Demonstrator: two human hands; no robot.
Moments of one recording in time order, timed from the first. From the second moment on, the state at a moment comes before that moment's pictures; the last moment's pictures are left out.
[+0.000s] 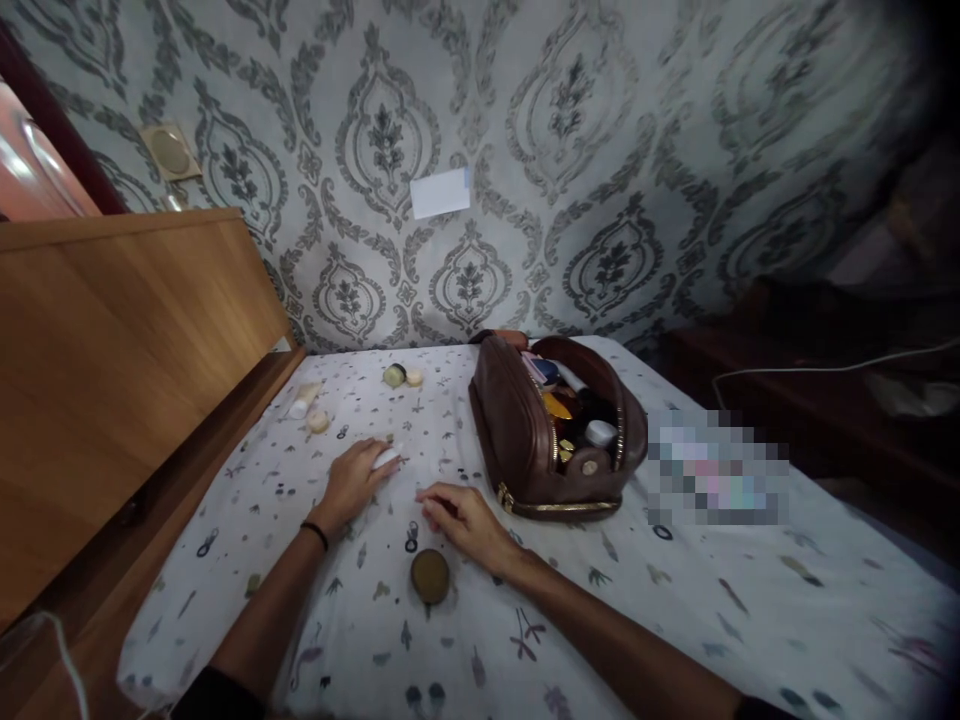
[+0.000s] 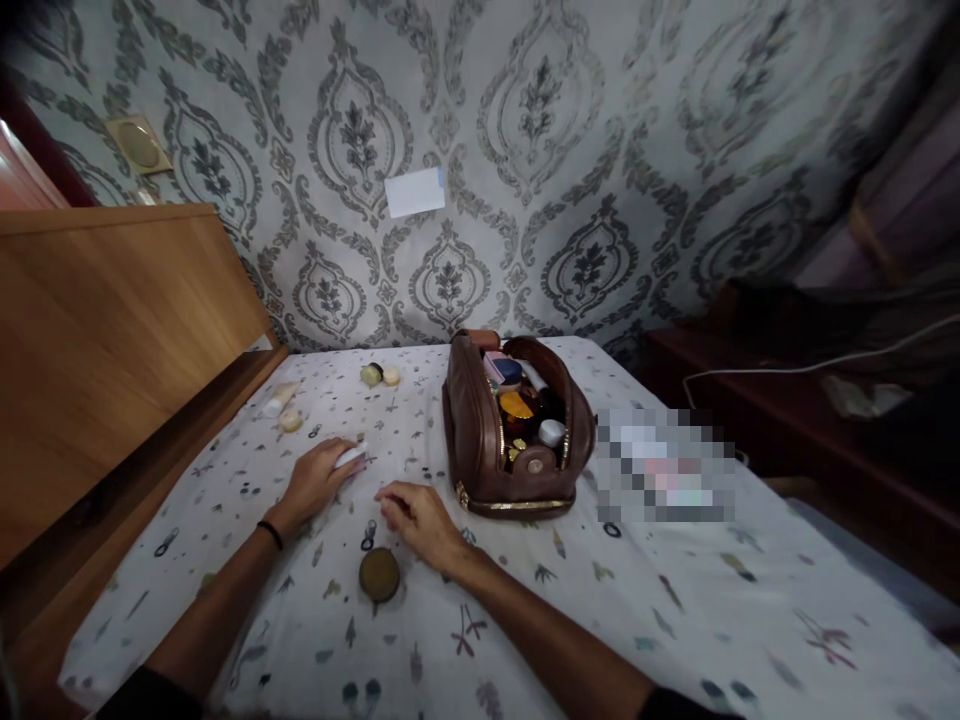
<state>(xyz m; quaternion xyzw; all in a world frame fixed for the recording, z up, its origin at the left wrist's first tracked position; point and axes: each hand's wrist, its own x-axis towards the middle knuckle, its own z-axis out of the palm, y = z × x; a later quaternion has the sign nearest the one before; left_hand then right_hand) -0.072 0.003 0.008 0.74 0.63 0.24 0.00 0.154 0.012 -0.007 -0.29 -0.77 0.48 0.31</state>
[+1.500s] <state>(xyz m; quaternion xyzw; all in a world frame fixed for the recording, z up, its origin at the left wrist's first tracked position) -0.102 0.025 0.021 0.59 0.66 0.46 0.07 0.162 0.013 -0.009 -0.31 -0.85 0.35 0.26</state>
